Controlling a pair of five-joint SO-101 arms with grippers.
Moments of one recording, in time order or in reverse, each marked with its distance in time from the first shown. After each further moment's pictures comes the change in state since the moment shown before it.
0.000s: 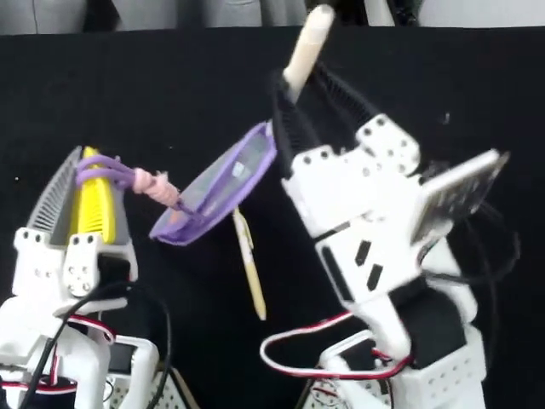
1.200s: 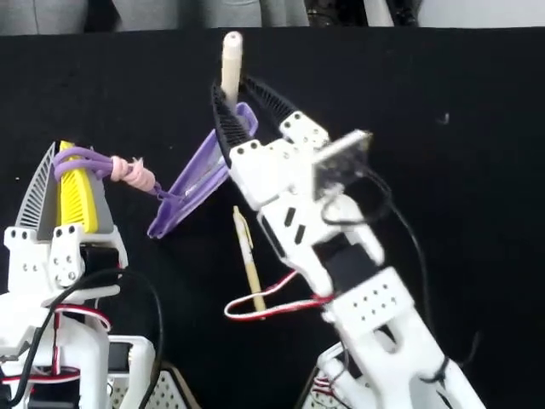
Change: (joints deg) left arm -5.9 0.0 2.9 -3.9 6.2; right arm -5.0 12.0 23.9 -32.9 0.4
